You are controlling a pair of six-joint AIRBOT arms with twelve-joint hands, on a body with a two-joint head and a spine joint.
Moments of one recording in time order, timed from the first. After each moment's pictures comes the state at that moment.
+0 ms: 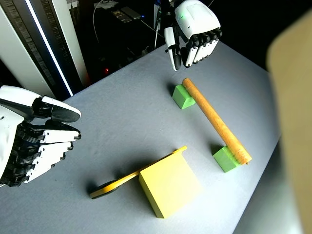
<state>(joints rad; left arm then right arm) 0.64 -0.59 0.51 -0.78 -0.88 1.68 -0.79 -0.66 0.66 0.43 0.99 -0.65</state>
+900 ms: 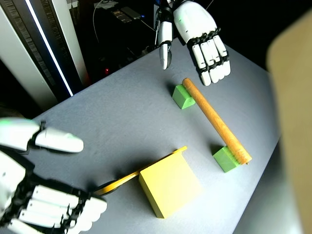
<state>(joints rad) 0.63 -0.59 0.50 -0.87 -0.78 1.74 -0.72 -0.73 0.77 0.74 0.75 -0.65</state>
